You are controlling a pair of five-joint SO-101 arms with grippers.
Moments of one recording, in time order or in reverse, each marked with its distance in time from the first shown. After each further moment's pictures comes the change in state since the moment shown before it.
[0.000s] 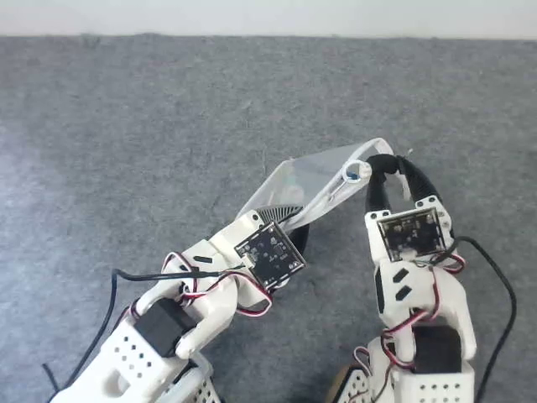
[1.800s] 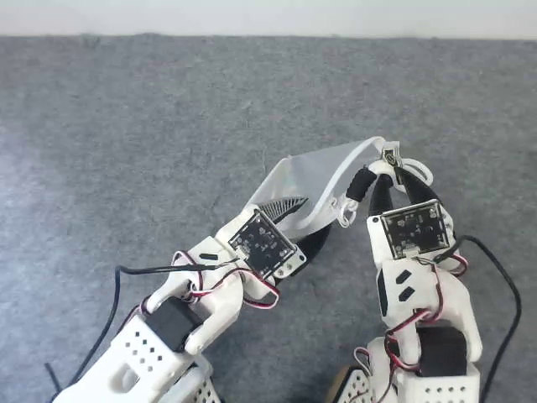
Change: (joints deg) left arm -0.3 0.7 5.9 -14.7 6.2; right arm -1.7 0.4 -2.5 6.8 -0.2
